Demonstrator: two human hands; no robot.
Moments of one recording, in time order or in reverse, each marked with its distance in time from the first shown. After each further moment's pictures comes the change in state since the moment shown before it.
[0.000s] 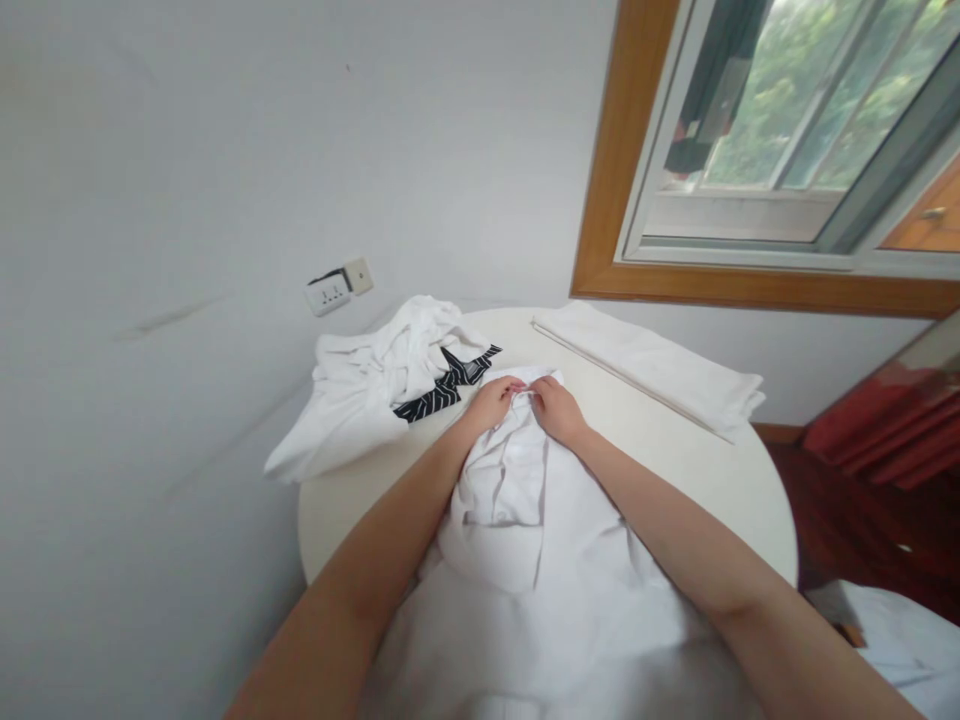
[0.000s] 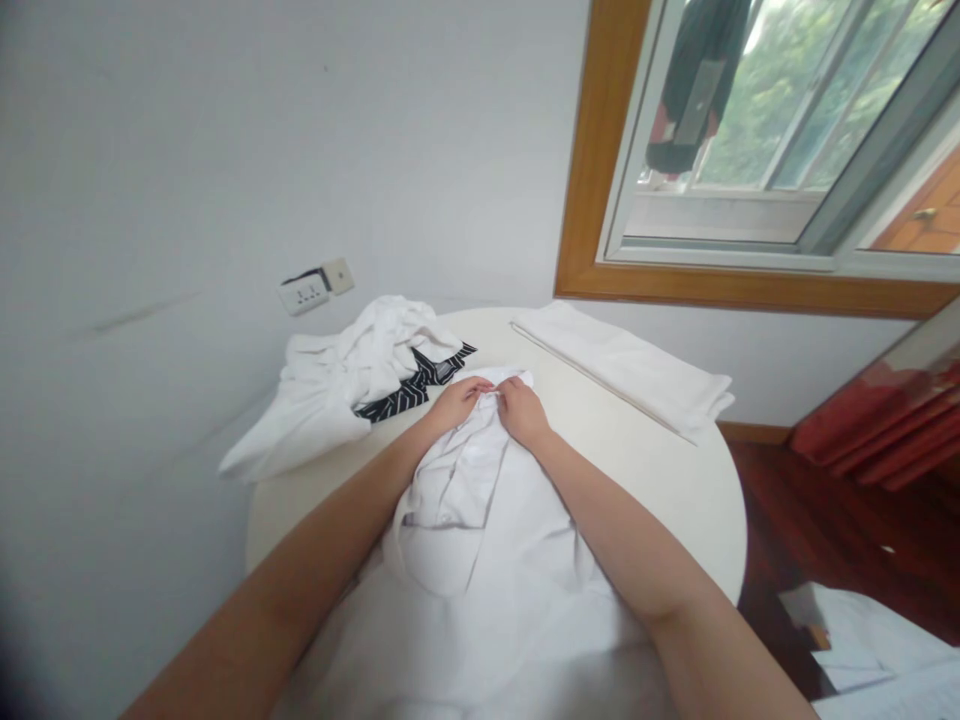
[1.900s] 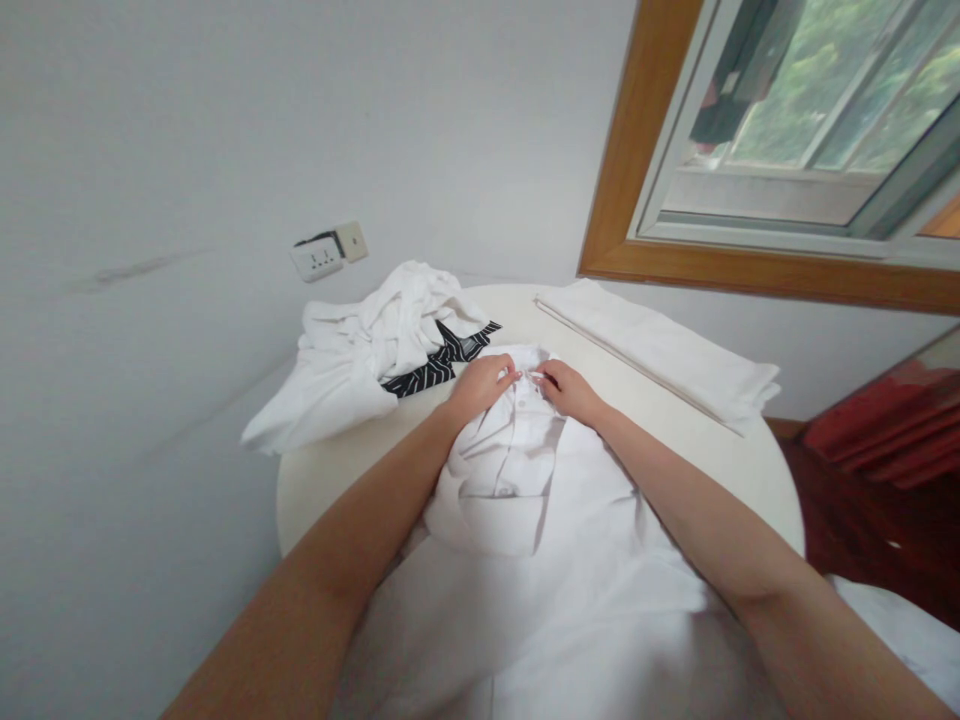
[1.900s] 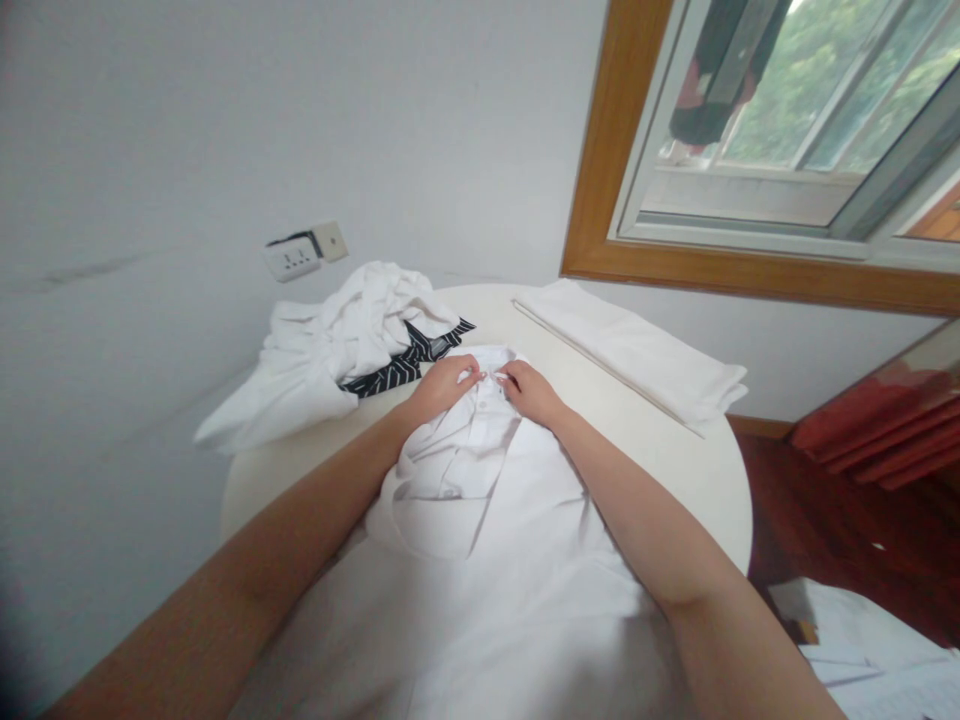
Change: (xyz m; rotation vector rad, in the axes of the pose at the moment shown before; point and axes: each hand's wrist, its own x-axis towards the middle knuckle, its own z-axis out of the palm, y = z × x) left_hand -0.010 0.013 -0.014 0.263 0.009 0.081; right_hand 0.001 0.031 -0.012 0.264 -0.076 -0.135
